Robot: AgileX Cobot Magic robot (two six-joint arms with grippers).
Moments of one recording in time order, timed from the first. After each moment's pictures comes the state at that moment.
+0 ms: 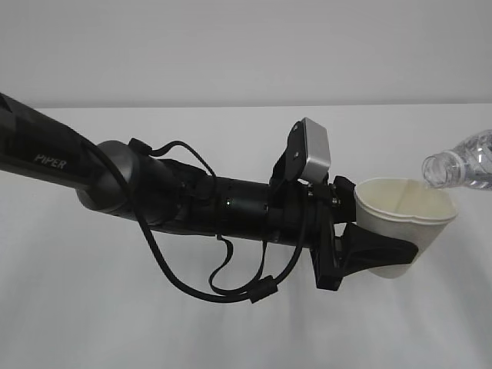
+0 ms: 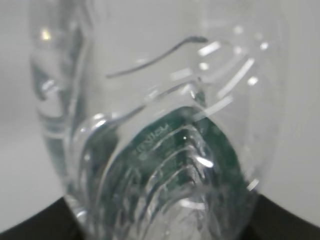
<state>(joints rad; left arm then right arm) -0.74 2.23 -1.27 1.13 -1.12 -0.70 0.06 1.06 -0.51 -1.83 0.08 0.14</state>
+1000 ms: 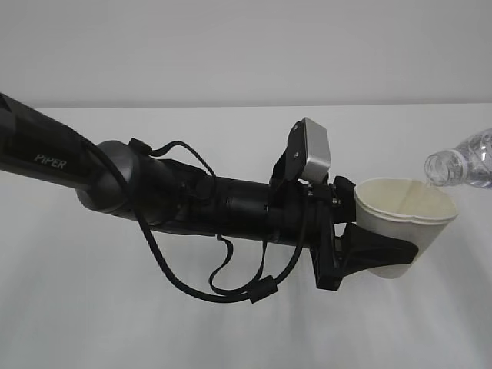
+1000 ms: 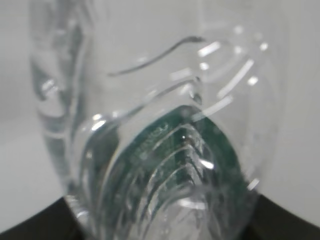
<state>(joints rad) -0.74 2.23 -1.27 1.13 -1.12 -0.70 0.06 1.06 -0.51 -1.83 0.10 0.14</state>
